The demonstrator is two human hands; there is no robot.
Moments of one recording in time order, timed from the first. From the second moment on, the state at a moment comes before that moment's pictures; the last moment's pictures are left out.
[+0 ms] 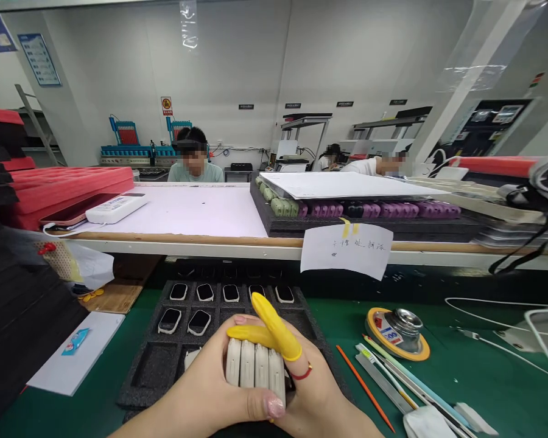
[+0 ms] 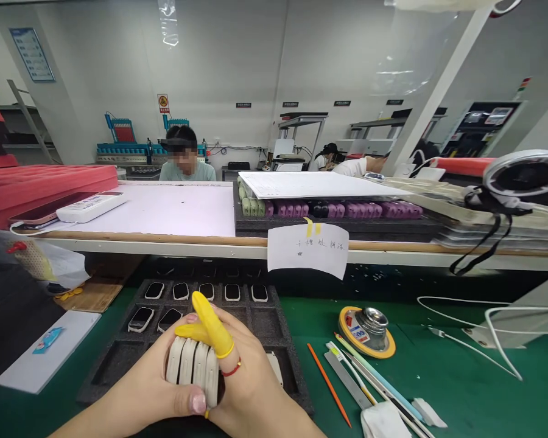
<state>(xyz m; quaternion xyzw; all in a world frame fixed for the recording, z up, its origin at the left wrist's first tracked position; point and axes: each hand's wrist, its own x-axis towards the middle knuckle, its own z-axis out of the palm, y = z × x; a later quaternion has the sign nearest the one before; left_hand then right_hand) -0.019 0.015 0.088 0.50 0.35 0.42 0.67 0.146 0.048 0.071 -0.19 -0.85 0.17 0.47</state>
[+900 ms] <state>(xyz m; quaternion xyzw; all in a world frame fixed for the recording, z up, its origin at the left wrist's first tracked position) -0.025 0.027 0.070 0.83 0.28 0.43 0.20 0.145 0.042 0.077 -0.31 -0.60 0.62 0.40</state>
